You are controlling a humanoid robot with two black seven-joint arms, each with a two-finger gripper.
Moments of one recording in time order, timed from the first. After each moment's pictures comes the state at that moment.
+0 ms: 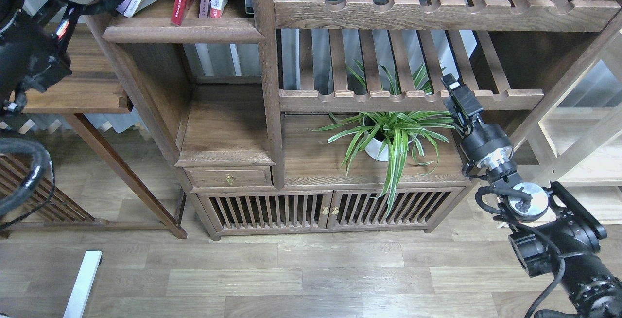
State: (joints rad) left arm -1.25 0.27 -0.93 -0.80 0.67 0.00 -0.11; right arm 0.40 -0.27 1.22 0.77 0.15 0.58 -0.06
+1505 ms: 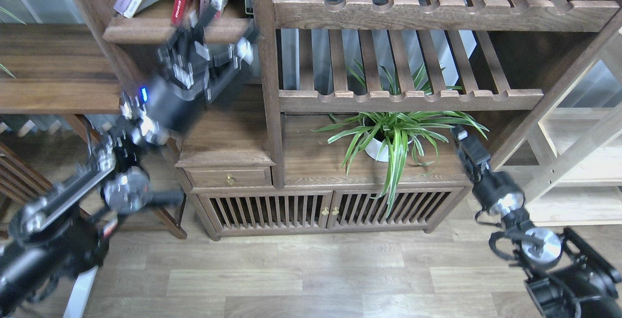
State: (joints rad) left arm -0.41 0.24 -0.88 -1.38 0.64 -0.29 -0.49; right arm 0.17 -0.30 1.20 0.74 0.14 0.58 -0.05
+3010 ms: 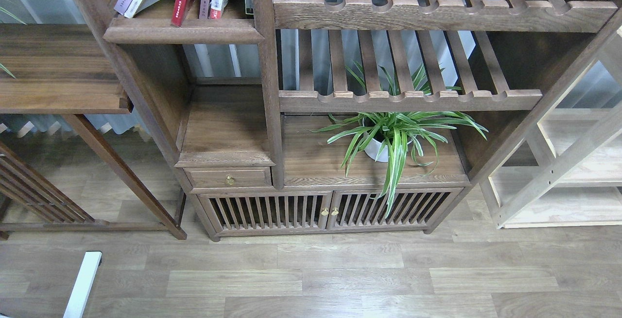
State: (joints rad) left arm 0.11 0.00 -0.12 -0.27 0.11 -0.22 -0.49; right arm -0.21 -0.17 0.63 0.11 0.14 0.55 -0.05
